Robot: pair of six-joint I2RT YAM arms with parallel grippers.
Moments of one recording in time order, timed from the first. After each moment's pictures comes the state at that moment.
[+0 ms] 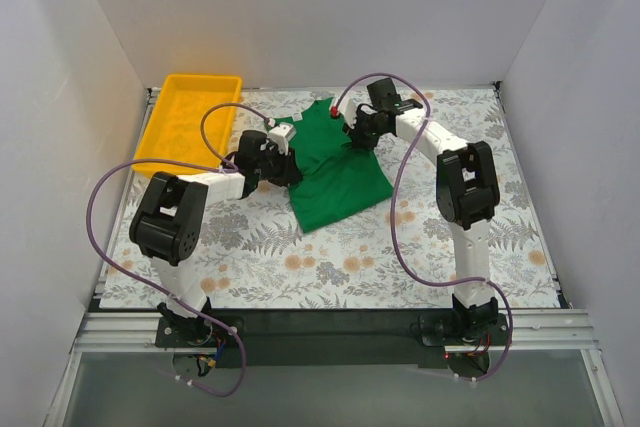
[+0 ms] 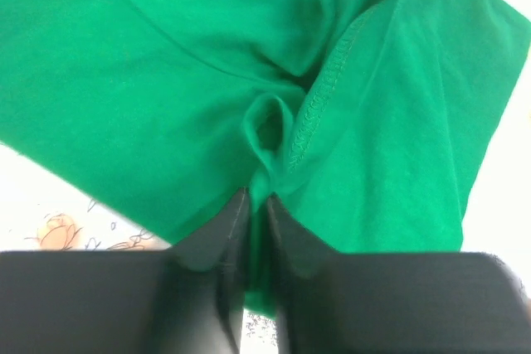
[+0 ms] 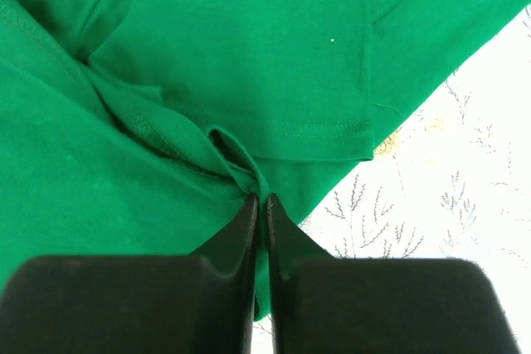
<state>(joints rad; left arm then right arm) -0.35 1.83 0.97 0.23 0.45 -0.09 0.39 2.18 1.80 -0.58 -0.45 -0.80</state>
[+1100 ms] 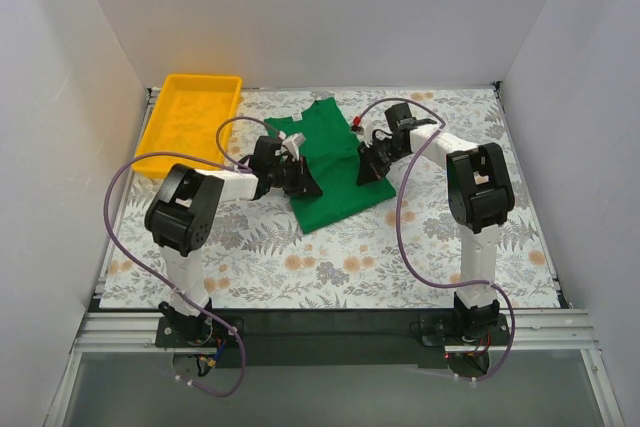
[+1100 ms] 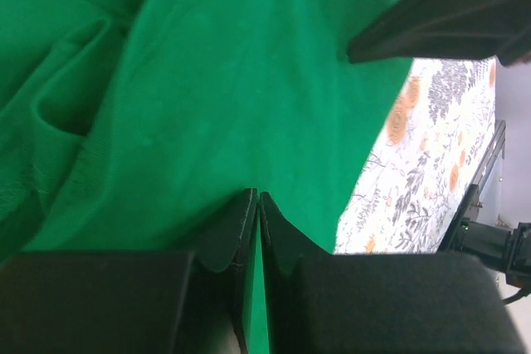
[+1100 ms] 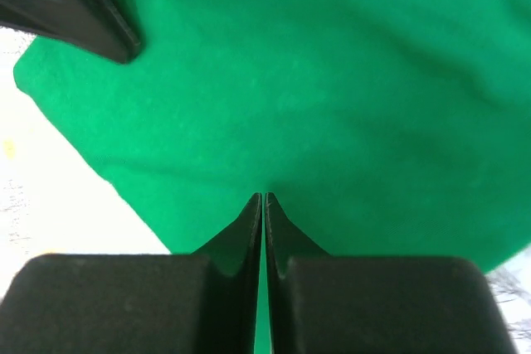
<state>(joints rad) -0.41 1.92 1.01 0.22 0.61 -0.50 0.32 2.10 1.53 -0.61 -0.77 -0.46</state>
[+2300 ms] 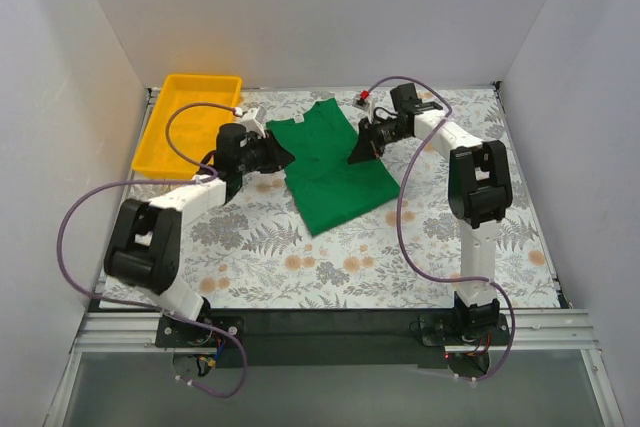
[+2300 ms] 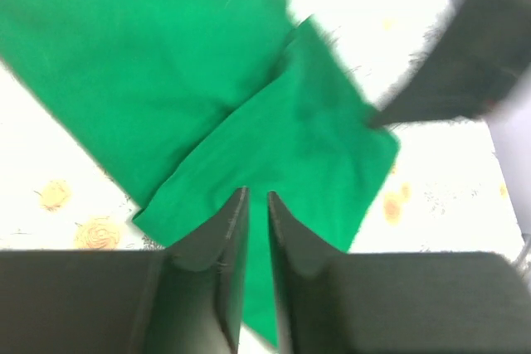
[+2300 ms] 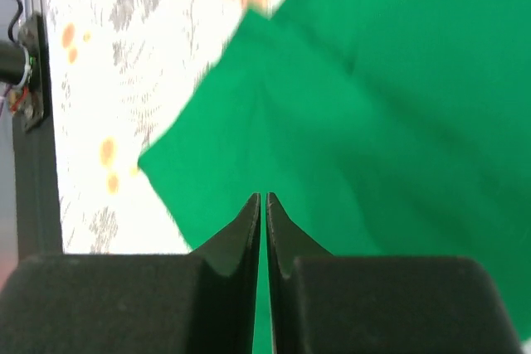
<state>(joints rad) -0.30 1.66 0.92 0.28 0.40 -0.51 0.28 2.13 1.65 -0.66 -1.05 -0.43</state>
